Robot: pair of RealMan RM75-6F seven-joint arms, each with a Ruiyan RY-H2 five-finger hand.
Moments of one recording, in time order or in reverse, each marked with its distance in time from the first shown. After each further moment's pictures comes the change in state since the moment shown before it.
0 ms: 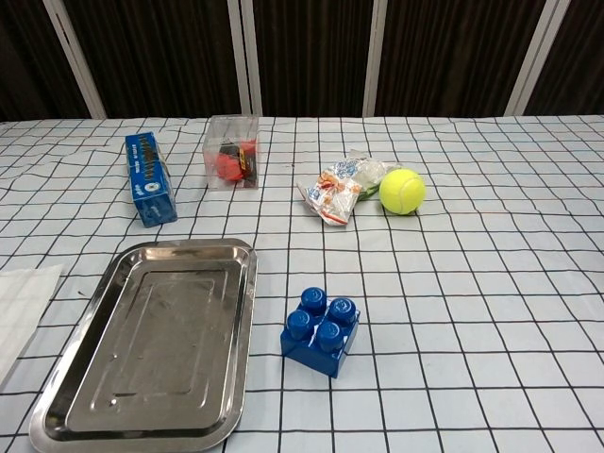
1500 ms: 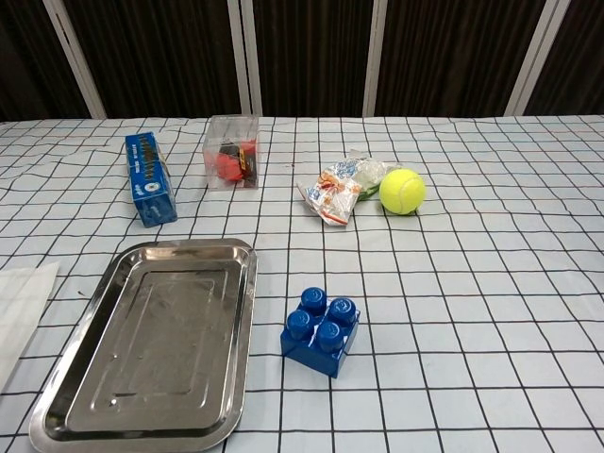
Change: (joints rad) left arm -0.106 -0.045 -0.008 -0.093 -0.101 -0.217 0.163; right arm -0.010 0.004 0.006 0.001 -0.008 0.024 0.035
